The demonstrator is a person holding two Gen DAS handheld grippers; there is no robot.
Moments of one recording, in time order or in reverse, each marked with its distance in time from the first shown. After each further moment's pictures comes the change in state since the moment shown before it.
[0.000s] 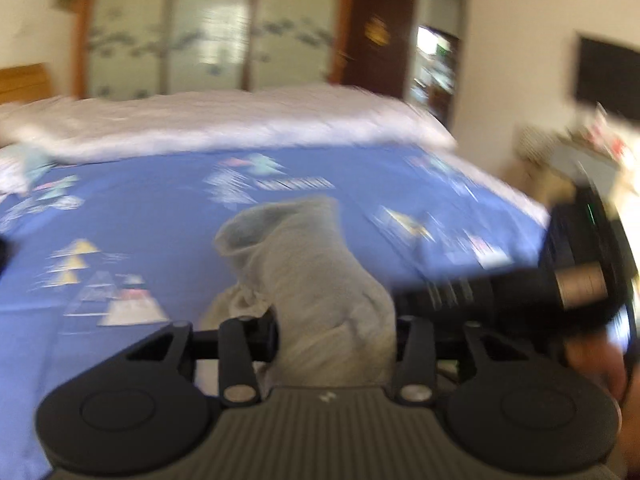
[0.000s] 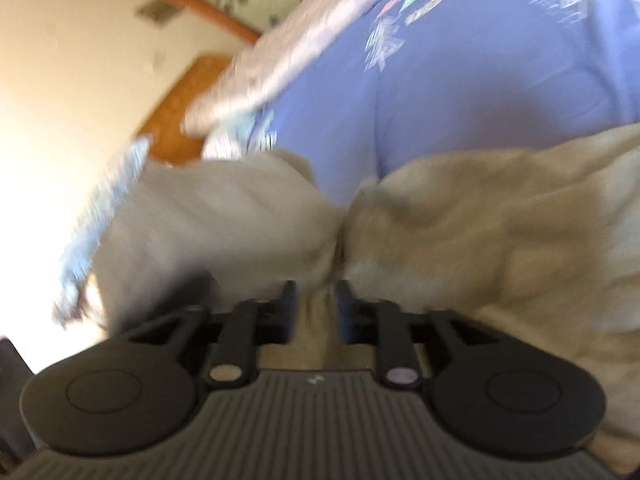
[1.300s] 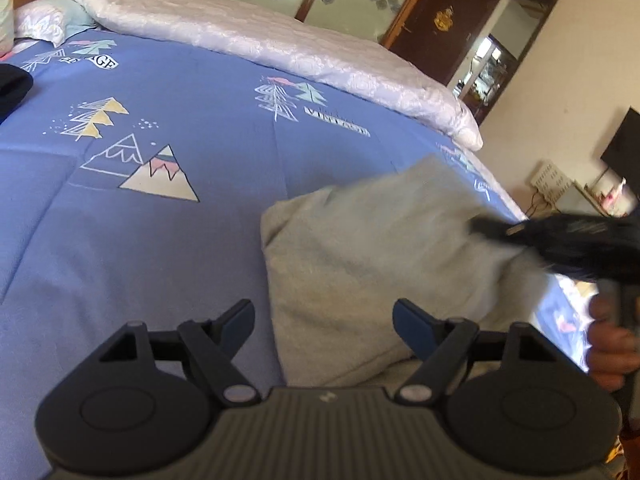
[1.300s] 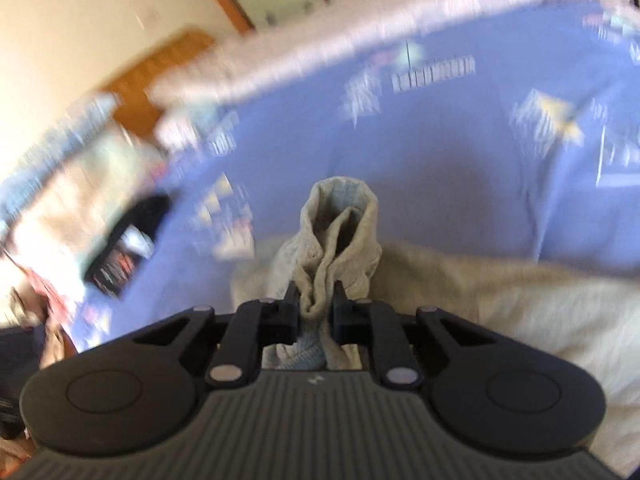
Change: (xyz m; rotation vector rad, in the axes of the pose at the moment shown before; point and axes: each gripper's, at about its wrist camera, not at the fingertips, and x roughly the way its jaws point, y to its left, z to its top) left arm -0.004 0.094 -0.037 -0.392 0.109 -0.077; right arm -0.040 0.037 0.009 -0.324 -0.058 -0.227
